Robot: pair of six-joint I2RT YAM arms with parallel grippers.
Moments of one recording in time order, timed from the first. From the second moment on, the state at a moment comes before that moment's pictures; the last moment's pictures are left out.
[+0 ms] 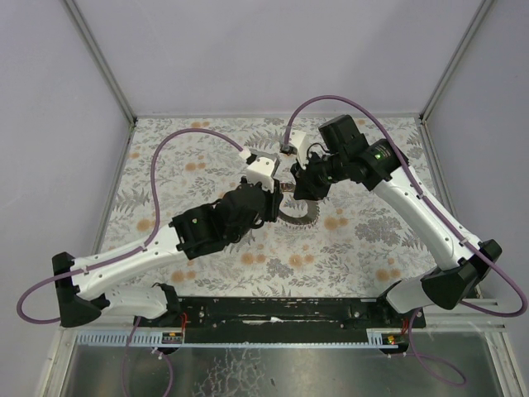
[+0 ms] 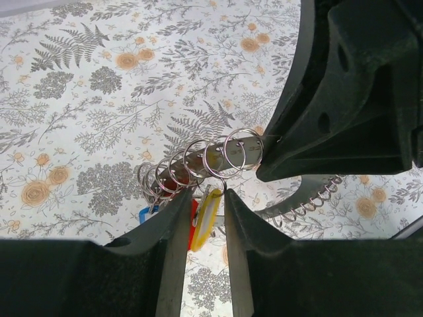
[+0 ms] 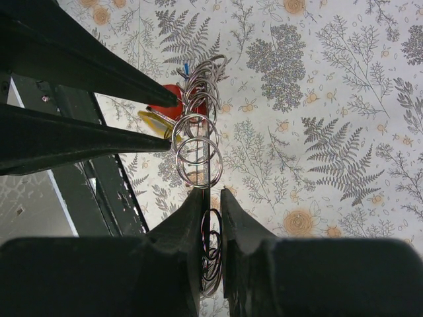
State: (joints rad) left arm -1.11 1.21 1.18 -0.38 -0.53 -0.39; right arm 0.64 1.46 1.65 -1.06 -0.46 -0.32
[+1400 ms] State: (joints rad) left arm -1.11 1.24 1.22 -0.37 -0.58 -0.32; right arm 0.63 1.46 1.65 -1.06 -0.47 -0.31
